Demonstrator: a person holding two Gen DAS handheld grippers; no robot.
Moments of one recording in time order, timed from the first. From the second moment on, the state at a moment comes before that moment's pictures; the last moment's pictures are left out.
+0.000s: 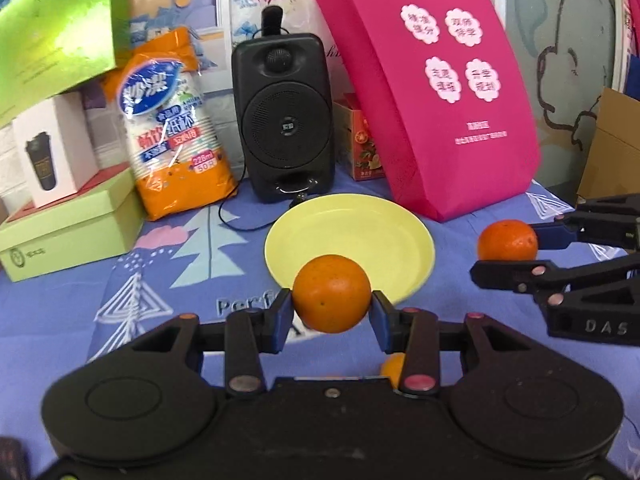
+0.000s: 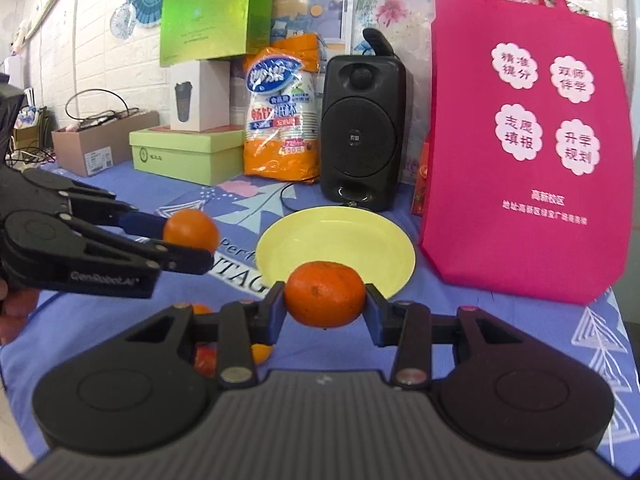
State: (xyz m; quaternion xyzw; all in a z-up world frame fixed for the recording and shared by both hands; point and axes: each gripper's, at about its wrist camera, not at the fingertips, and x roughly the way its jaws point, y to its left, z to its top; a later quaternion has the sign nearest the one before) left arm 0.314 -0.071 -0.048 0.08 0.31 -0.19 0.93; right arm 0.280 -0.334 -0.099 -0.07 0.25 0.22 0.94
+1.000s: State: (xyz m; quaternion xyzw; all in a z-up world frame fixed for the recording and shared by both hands) left arm 0.371 -0.065 -0.060 0.07 0.31 -0.19 0.93; right arm 0.354 -0.324 -0.128 -0.06 0.27 0.19 0.94
